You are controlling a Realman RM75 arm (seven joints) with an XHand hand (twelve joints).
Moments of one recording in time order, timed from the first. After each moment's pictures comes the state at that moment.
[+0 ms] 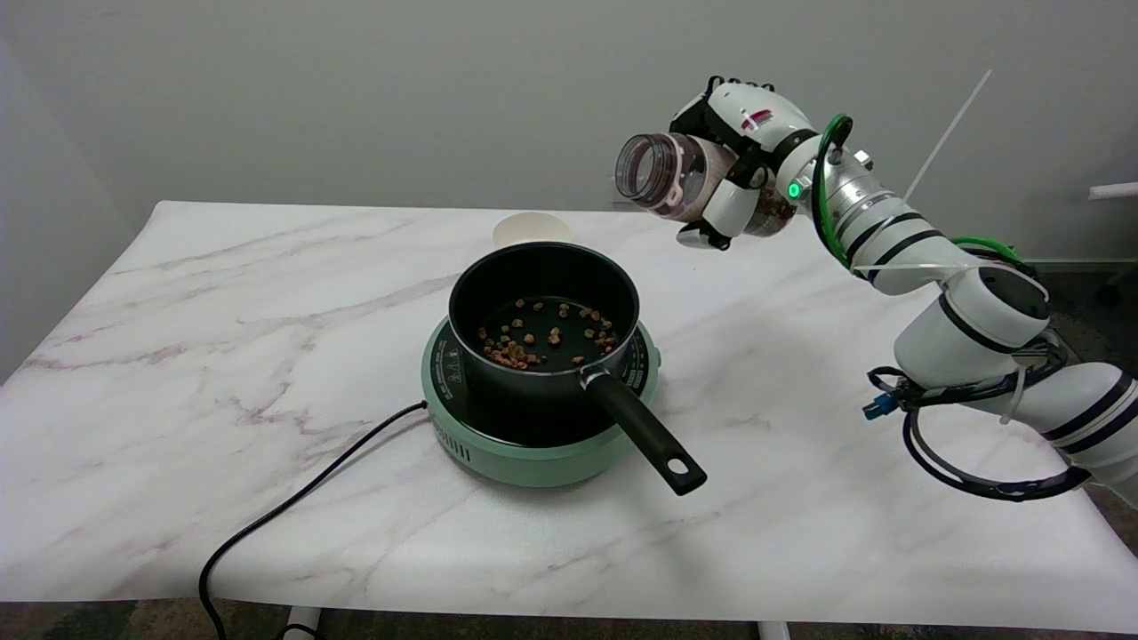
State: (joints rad) arm 0.29 -0.76 -1.85 1.77 -0.47 -0.32 1.57
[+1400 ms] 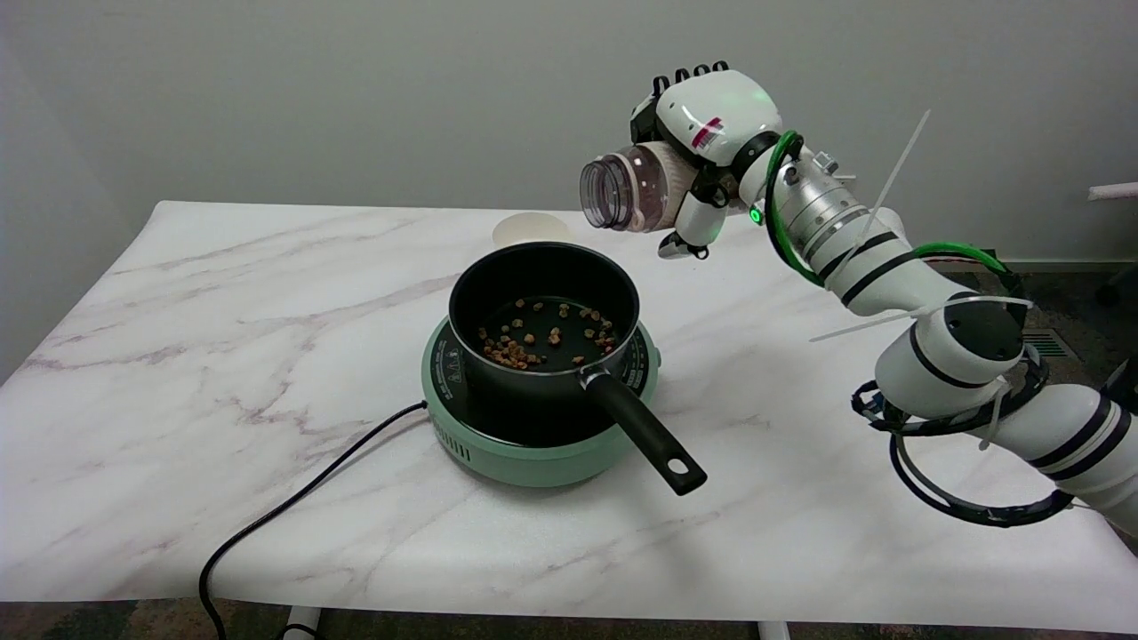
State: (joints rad) arm 0.28 -0.79 -1.93 1.85 -0.83 -0.29 1.51
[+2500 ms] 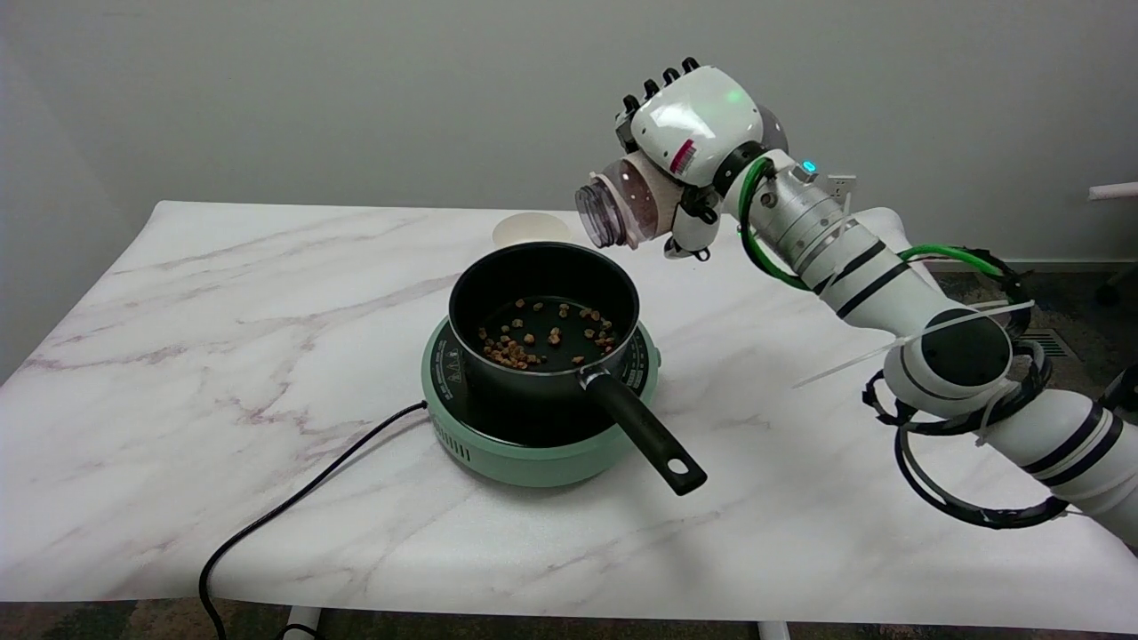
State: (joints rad) arm 0.25 -0.81 -1.91 1.82 -1.28 -0.16 1.60
